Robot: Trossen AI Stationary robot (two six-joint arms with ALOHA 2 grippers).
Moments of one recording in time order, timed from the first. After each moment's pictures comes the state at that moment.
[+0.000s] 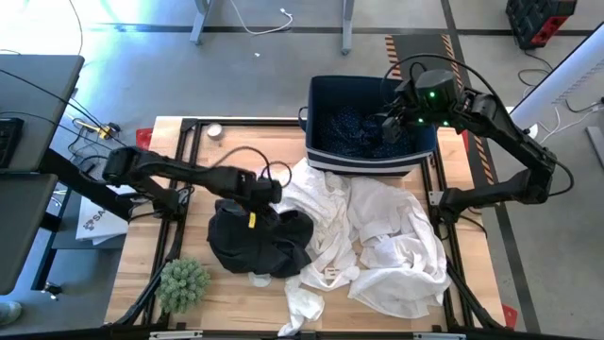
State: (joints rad) left arm -0.04 1.56 1.03 -0.74 0.01 -0.78; right arm -0.50 1.19 1.57 -1.02 0.09 0.17
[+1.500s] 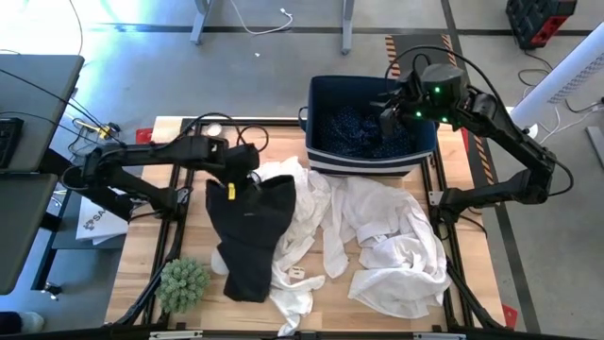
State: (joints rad) left arm 0.13 1.32 1.23 -1.16 0.01 -0.65; right arm -0.50 1.19 1.57 -0.86 0.07 0.18
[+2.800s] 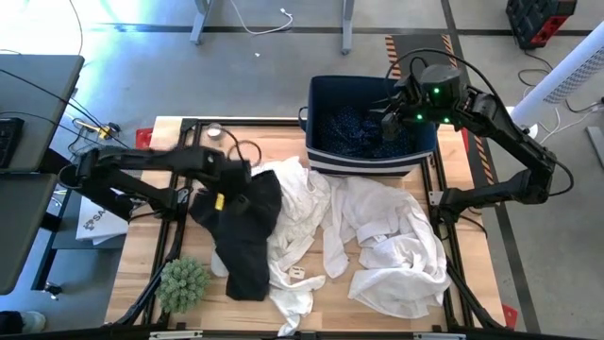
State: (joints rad) left arm 0.05 1.26 1.18 -1.31 -0.01 -0.75; right arm -0.50 1.19 1.57 -0.87 -0.05 0.18
